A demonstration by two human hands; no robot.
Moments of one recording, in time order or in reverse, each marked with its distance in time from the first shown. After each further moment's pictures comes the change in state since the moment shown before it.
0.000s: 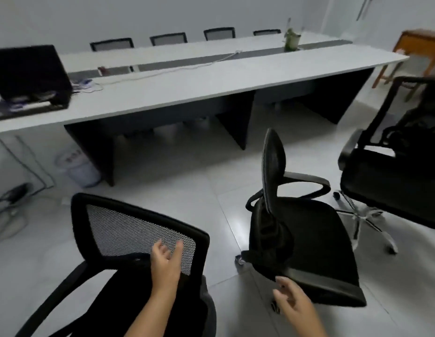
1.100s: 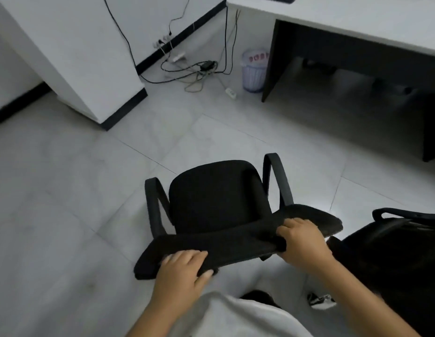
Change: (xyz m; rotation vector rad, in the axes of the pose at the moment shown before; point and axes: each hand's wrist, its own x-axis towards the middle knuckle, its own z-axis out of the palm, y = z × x) left_hand -0.225 -0.128 -0.136 1.003 0.166 0.119; right_hand -0.002 -0.061 0.129 -1.124 -0.632 -1.425
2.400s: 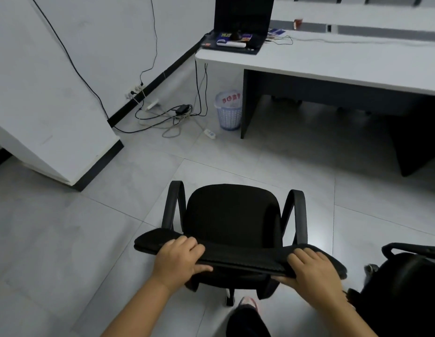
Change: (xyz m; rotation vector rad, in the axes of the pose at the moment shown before) left_hand 0.241 -0.095 -0.042 0.337 0.412 0.510; right_hand 0.110 0.045 0.014 -0.168 0.440 0.194
